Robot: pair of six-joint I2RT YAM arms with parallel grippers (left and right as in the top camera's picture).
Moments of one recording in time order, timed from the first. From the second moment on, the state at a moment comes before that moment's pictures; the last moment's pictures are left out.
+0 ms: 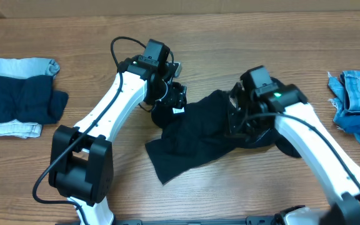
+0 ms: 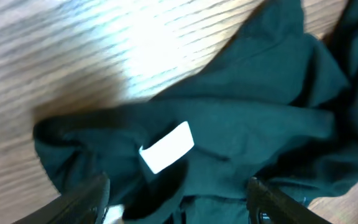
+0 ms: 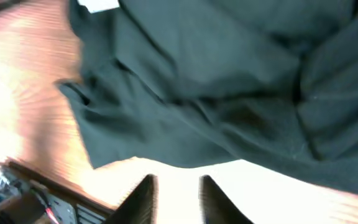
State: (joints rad) left arm -0.37 1.91 1.50 -0.90 0.30 -0.20; right arm 0.34 1.48 1.19 -1.05 -0.38 0.29
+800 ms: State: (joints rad) left arm -0.29 2.13 2.30 -1.28 0.25 -0.20; right arm 0.33 1.39 1.19 -0.95 -0.31 0.29
